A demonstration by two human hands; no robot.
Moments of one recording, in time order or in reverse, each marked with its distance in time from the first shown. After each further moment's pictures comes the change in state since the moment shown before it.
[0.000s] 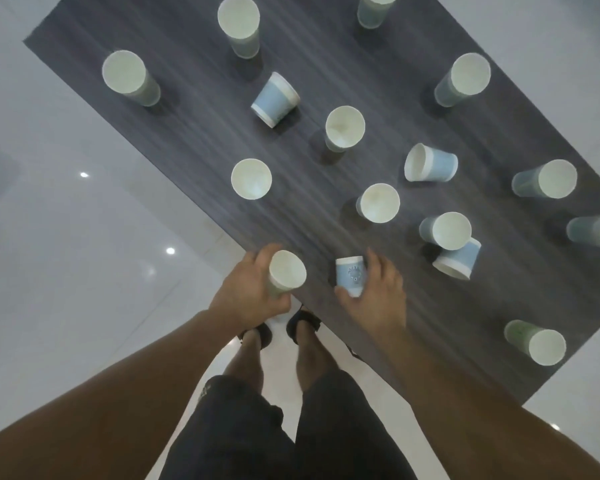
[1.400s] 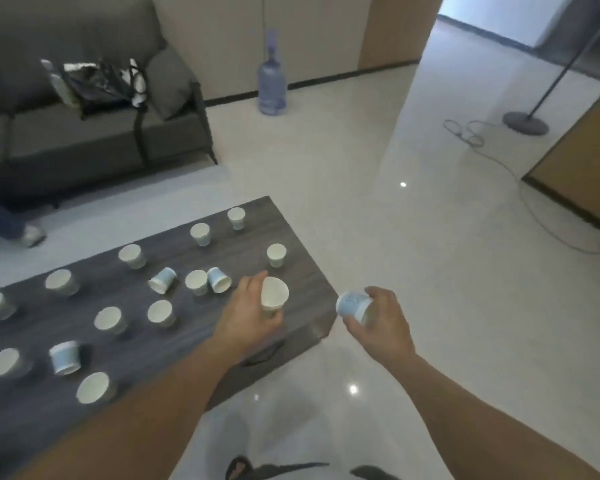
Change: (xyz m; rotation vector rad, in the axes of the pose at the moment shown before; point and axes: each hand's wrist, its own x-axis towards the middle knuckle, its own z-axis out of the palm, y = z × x) left_hand -0.261 0.214 0.021 0.468 -0.279 1.089; right_hand -0.469 0.040 -0.039 0.666 0.972 0.771
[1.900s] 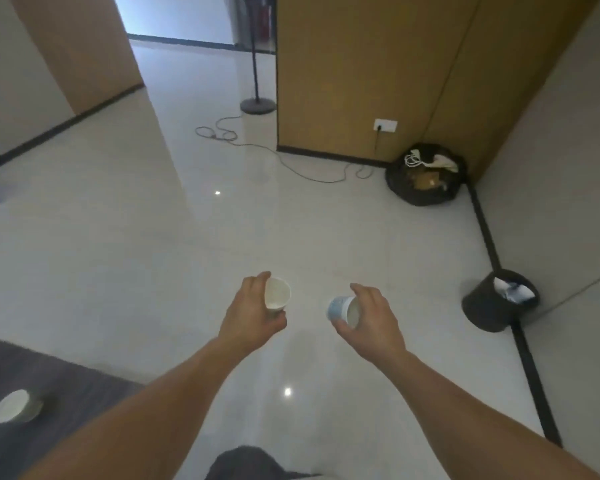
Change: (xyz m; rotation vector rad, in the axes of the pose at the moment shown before) left_hand -0.010 0.392 0.278 0.018 -0.461 0.604; right_hand -0.128 0.293 -0.273 -0.065 0.464 0.483
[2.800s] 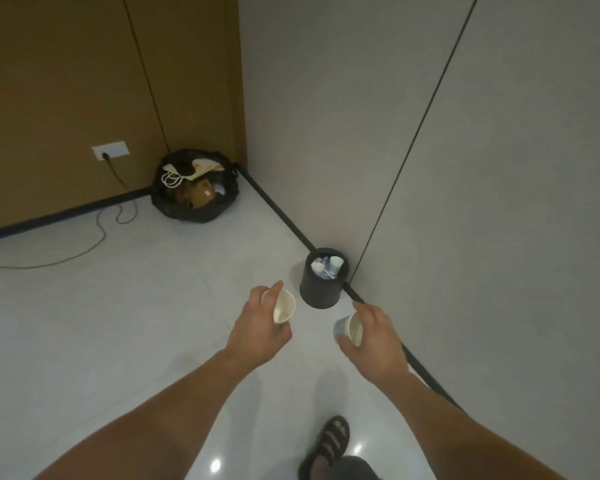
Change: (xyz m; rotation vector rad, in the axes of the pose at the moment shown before) left_hand 0.290 0.354 0.317 0.027 -0.577 0.763; right_hand 0.118 0.303 -0.204 -0.133 0.410 0.782
